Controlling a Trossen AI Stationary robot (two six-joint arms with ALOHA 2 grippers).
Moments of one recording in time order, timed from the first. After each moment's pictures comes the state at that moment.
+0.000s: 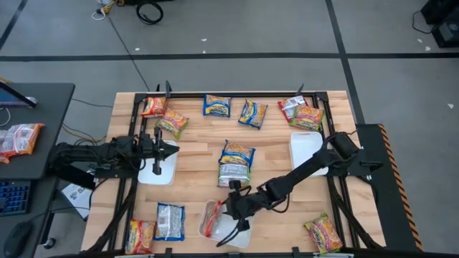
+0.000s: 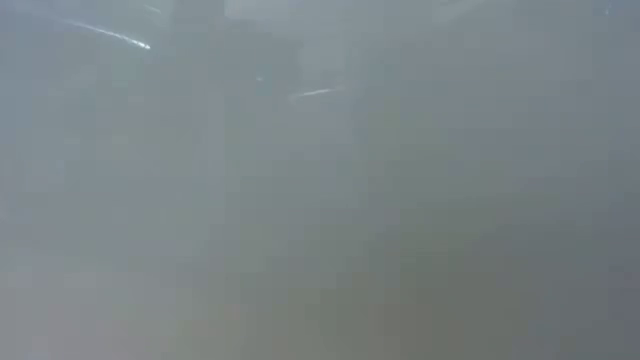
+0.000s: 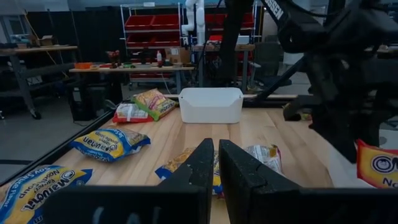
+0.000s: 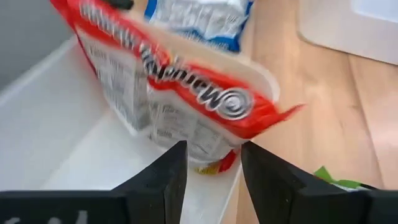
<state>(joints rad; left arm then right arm) -0.02 0.07 0.01 0.11 -0.13 0.01 0.48 1.99 1.27 0.04 0.28 0.14</state>
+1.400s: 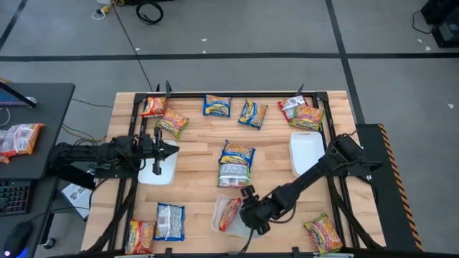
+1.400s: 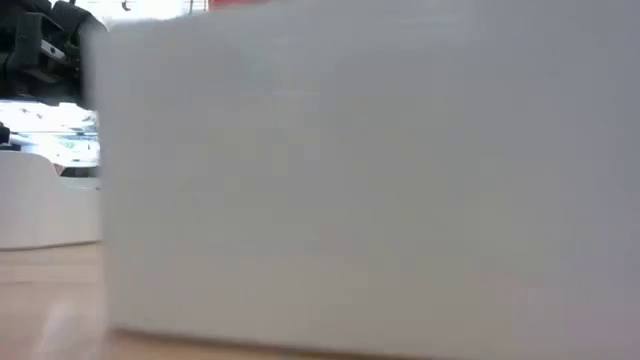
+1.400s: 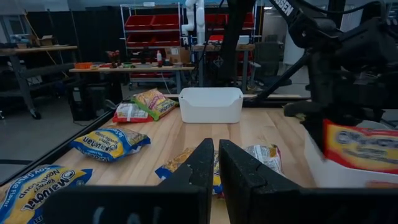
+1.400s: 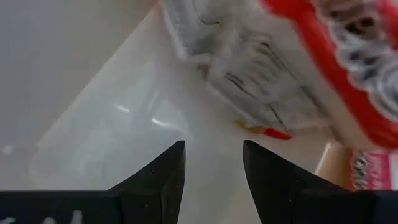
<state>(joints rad) -0.02 0.07 0.01 0.10 -0.13 0.01 0.56 1.98 1.27 -0.37 0.27 0.07</state>
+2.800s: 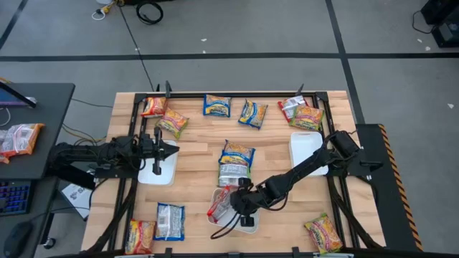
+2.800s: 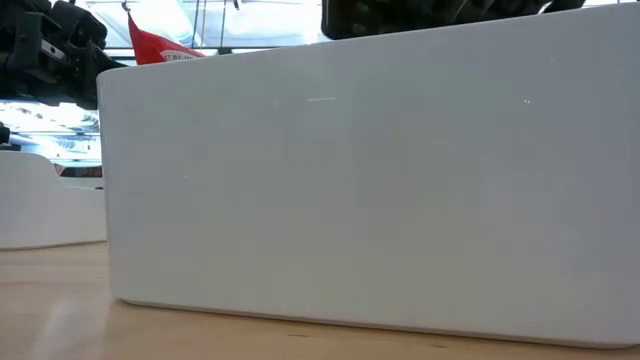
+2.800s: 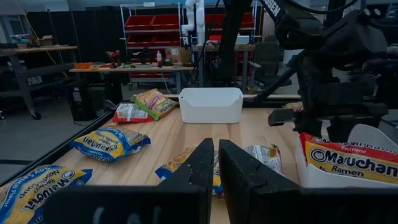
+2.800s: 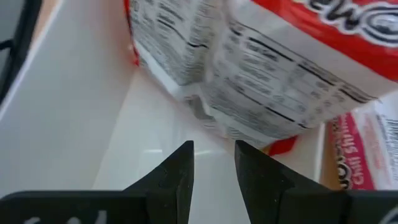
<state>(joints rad) -0.02 0.07 0.01 0.11 -0.13 0.01 0.46 1.98 1.27 -0.23 0.21 0.41</state>
